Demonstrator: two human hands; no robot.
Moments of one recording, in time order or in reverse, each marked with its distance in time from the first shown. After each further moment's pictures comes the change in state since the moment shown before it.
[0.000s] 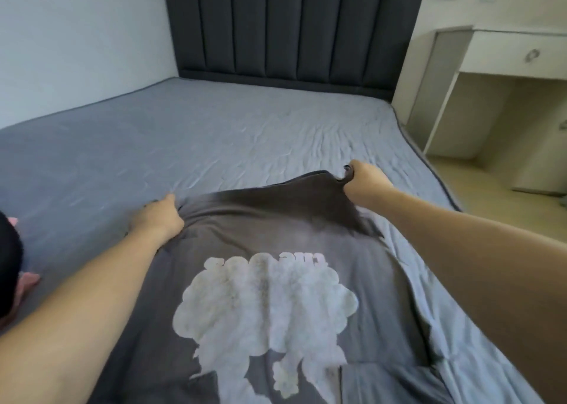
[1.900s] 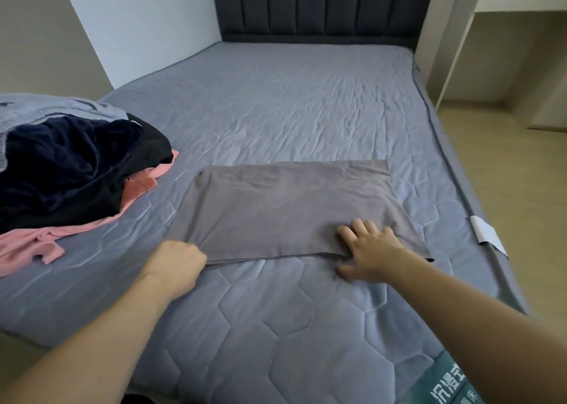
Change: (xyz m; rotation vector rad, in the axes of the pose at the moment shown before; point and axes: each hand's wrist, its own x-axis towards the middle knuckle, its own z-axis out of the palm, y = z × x) left_hand -0.499 -0.128 -0.061 0.879 -0.125 0.477; right_hand -0.455 0.037 -0.012 -0.680 -0.439 -0.396
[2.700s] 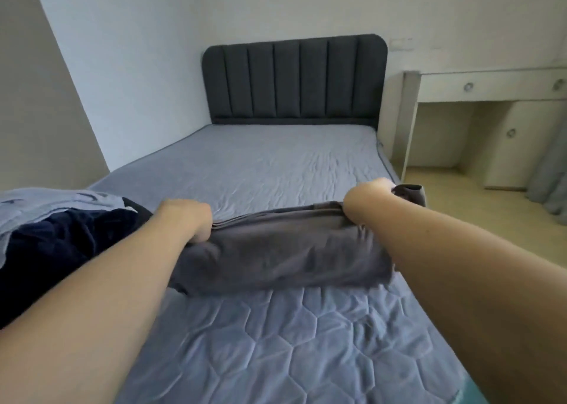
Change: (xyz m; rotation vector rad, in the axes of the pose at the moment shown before) left_hand 0.063 -0.099 -0.217 -0.195 -0.084 -0.223; right_hand 0.011 0.062 -0.239 -0.096 -0.012 0.448
